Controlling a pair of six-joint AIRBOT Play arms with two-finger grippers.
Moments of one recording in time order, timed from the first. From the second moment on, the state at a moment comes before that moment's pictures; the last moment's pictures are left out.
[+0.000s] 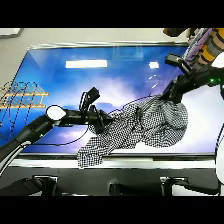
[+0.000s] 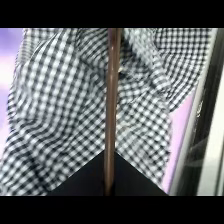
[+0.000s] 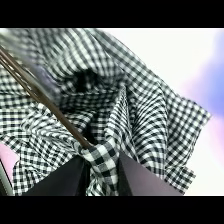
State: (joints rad) left arm -0.54 -1.24 0.95 0.47 -0.76 -0.39; right arm -0.10 -1.44 1.63 -1.01 1.63 0.42
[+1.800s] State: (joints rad) left arm -0.54 -1.24 0.95 0.47 -0.76 -0.39; right arm -0.03 -1.43 1.63 -1.00 1.57 0.34
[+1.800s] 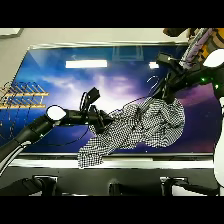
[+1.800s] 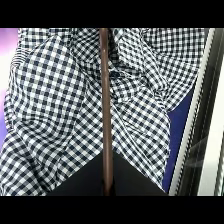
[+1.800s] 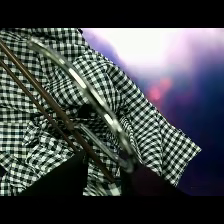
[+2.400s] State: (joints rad) left arm -0.54 -1.24 0.95 0.47 -0.76 -0.39; right arm -0.23 -1.33 1.63 -1.03 1.52 0.40
